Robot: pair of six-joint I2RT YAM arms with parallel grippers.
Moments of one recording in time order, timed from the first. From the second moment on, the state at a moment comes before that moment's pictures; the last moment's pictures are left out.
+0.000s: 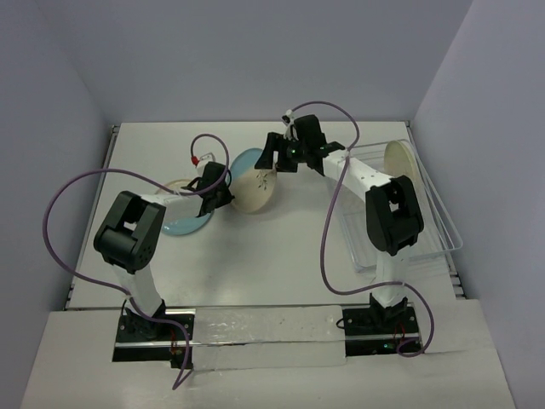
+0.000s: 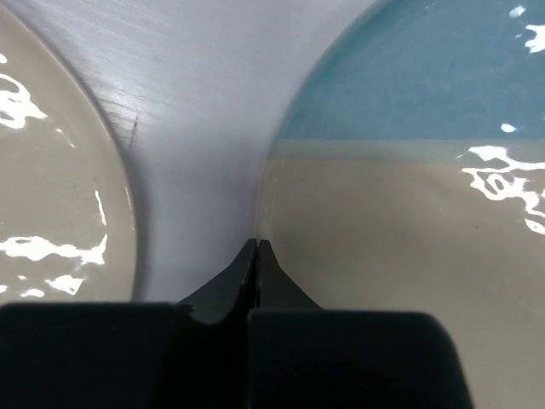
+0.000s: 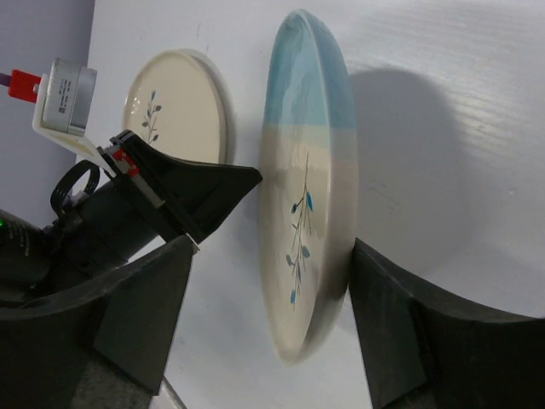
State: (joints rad) left arm -0.48 1.83 0.98 0.04 -0.25 -0.74; right arm 0.43 1.94 1.52 -0.20 -0.47 0.52
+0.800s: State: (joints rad) left arm -0.52 1.64 0.95 0.00 -0.18 -0.71; right arm 0.52 1.87 1.46 -0.27 -0.24 0.44
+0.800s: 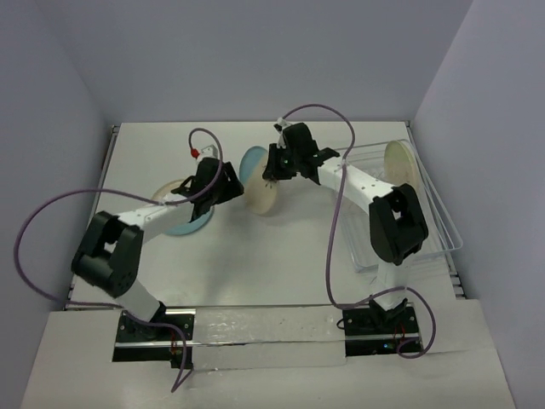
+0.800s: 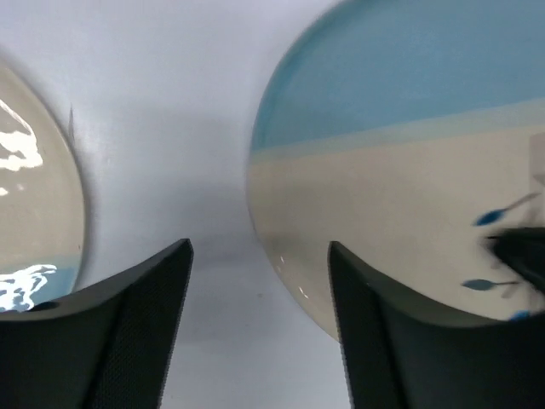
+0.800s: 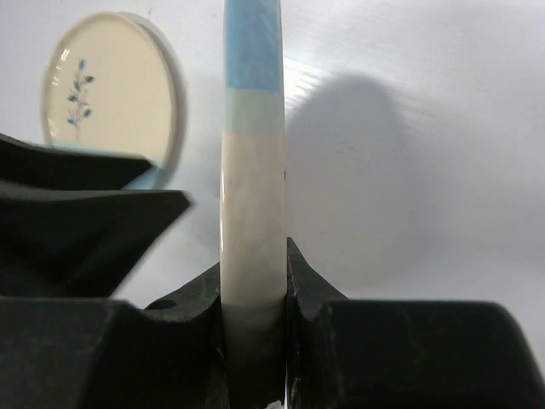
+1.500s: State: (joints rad) left arm -0.51 1.23 0.90 -0.19 -0.53 -0.71; right arm 0.20 1.32 1.63 -0.56 0.25 -0.20
